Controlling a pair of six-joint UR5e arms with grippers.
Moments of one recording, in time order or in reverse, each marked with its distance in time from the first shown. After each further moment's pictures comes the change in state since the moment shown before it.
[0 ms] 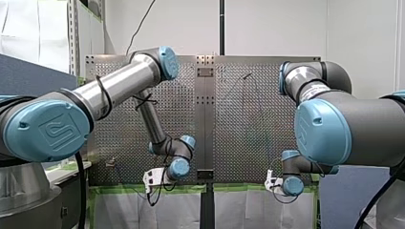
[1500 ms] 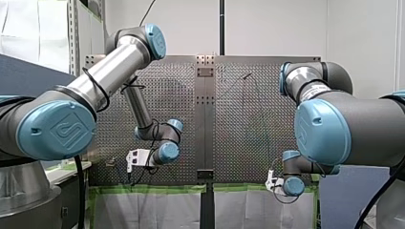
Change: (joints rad) left arm 0.099 0.184 -0.158 0.005 -0.121 0.169; right arm -0.006 0.003 -0.002 -0.001 0.000 0.001
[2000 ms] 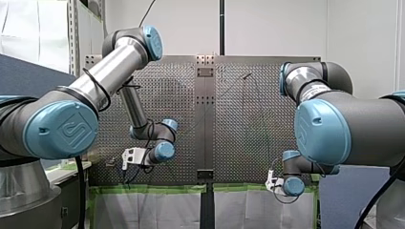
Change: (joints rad) left arm 0.051 0.002 0.000 0.022 0.004 0.075; right arm 0.000 0.000 -0.001 0.003 0.000 -0.002
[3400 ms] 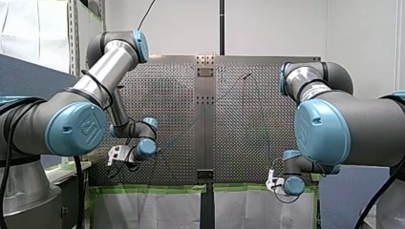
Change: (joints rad) left arm 0.203 0.008 0.001 0.035 0.214 0.183; right arm -0.004 0.000 -0.005 0.002 0.000 0.002
